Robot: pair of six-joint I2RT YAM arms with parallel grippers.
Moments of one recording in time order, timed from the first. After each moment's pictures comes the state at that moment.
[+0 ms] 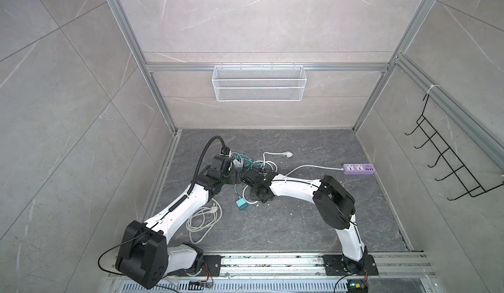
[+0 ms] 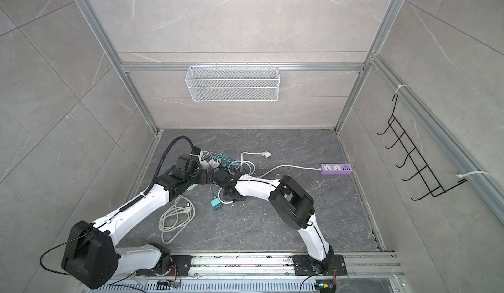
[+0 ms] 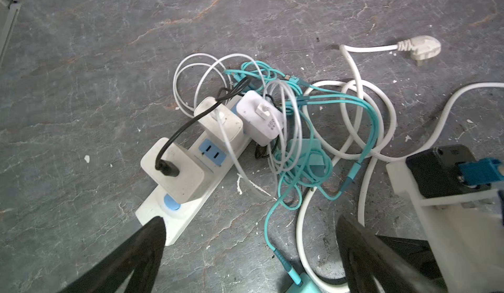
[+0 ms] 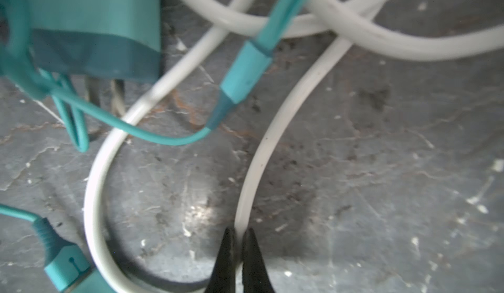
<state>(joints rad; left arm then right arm) -0.43 1.28 0.87 -0.37 -0.16 -0.25 0.94 2.14 1.56 -0.70 0.18 0.92</state>
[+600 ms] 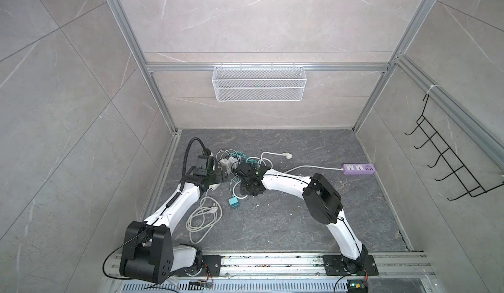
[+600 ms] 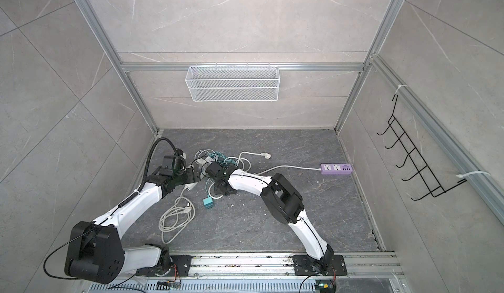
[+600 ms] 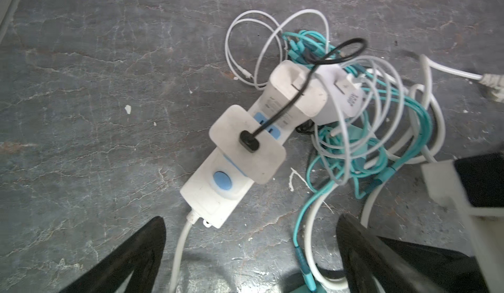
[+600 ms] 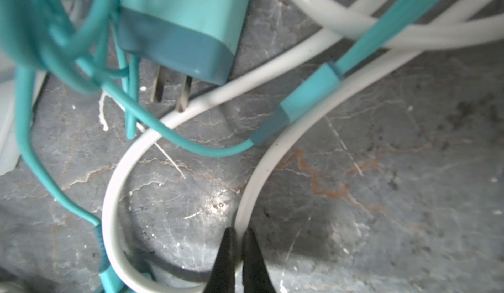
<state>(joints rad) -0.22 1.31 0.83 -0.38 -0.07 -0.30 0.92 2.26 1.75 -0.68 0.07 0.83</state>
